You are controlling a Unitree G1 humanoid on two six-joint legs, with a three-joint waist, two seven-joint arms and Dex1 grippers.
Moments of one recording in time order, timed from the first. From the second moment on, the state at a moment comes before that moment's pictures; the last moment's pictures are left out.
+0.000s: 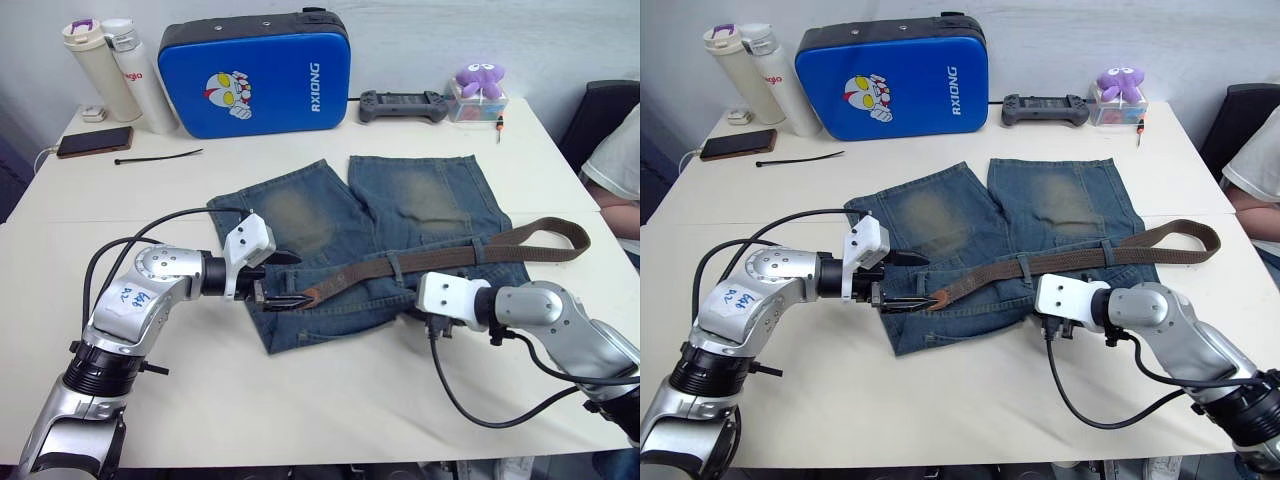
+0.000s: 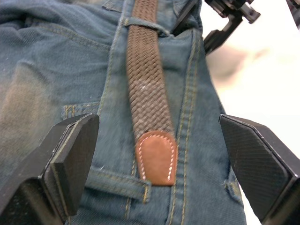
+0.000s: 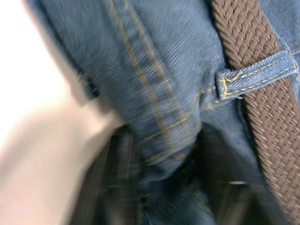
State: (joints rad) left arm -0.51 0.68 -0.13 -0.22 -0.42 0.69 -0.94; right arm -0.32 -1.04 0.32 -0.29 0.09 0.27 0.83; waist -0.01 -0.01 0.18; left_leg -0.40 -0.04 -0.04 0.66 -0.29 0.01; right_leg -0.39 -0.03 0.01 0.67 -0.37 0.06
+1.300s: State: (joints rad) left arm -0.58 0.61 -0.19 -0.11 -0.35 0.58 -1.00; right arm -0.32 -0.77 -0.32 -0.48 0.69 1.09 0.71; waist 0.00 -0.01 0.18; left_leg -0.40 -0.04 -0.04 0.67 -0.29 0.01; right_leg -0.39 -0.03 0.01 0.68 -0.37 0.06
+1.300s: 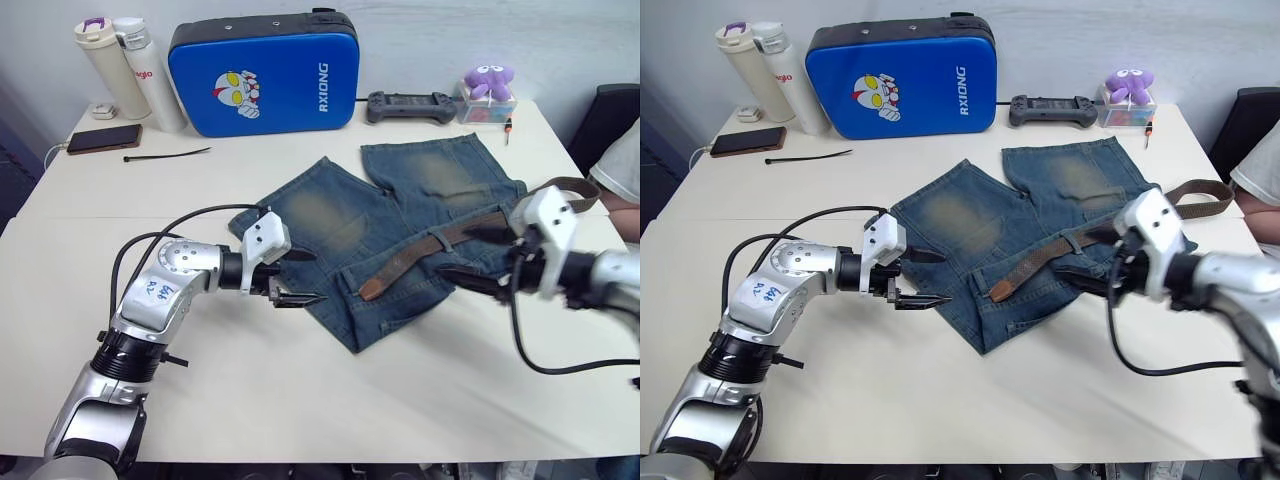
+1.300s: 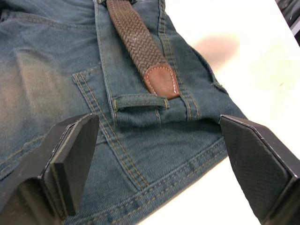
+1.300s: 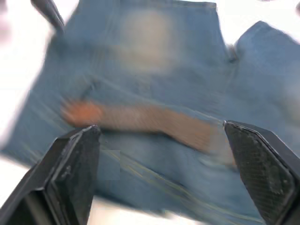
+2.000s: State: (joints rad) left arm -0.54 0.65 -0.16 -0.18 -0.35 0.63 -0.97; right arm -0.54 -0.09 -0.82 -0.13 1.42 1.57 -0.40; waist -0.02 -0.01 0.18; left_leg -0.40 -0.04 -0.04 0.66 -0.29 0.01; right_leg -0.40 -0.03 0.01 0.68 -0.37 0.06
